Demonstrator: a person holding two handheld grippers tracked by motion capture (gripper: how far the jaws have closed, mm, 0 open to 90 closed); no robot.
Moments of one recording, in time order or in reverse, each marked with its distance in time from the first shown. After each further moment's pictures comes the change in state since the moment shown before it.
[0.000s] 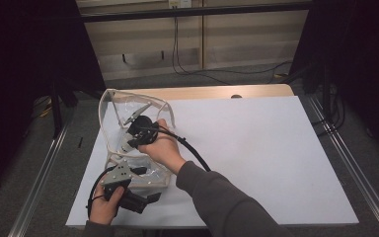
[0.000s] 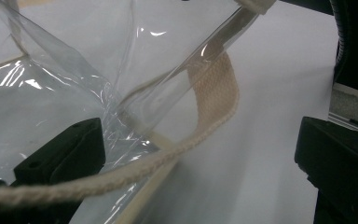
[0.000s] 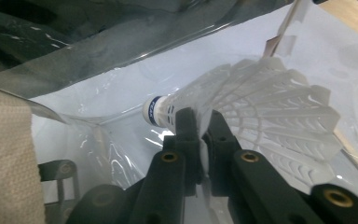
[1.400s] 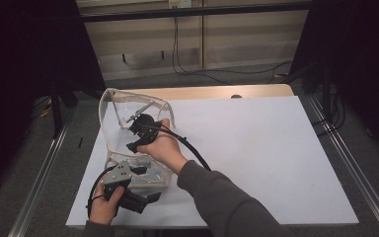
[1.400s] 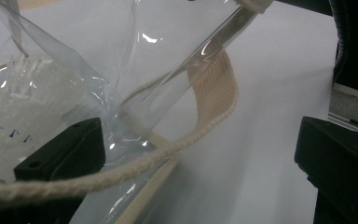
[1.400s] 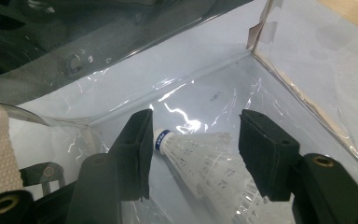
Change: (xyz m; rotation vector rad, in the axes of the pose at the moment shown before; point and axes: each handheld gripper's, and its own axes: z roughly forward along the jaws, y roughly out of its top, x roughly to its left) left arm 0.000 0.001 -0.001 -0.007 0.001 0.002; right arm -0.004 -0.001 -0.003 0.018 -0.052 0.074
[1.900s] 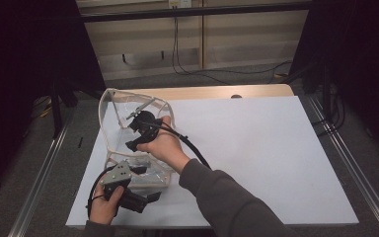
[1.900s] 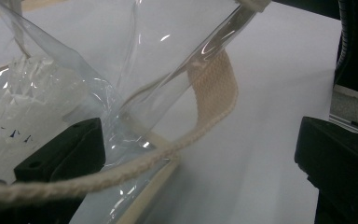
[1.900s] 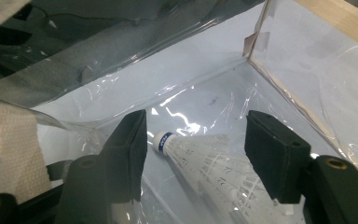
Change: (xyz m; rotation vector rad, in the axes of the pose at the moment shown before) left arm 0.000 0.000 0.000 -0.004 0.006 0.001; right arm 0.003 0.006 -0.016 -0.011 -0.006 -0.001
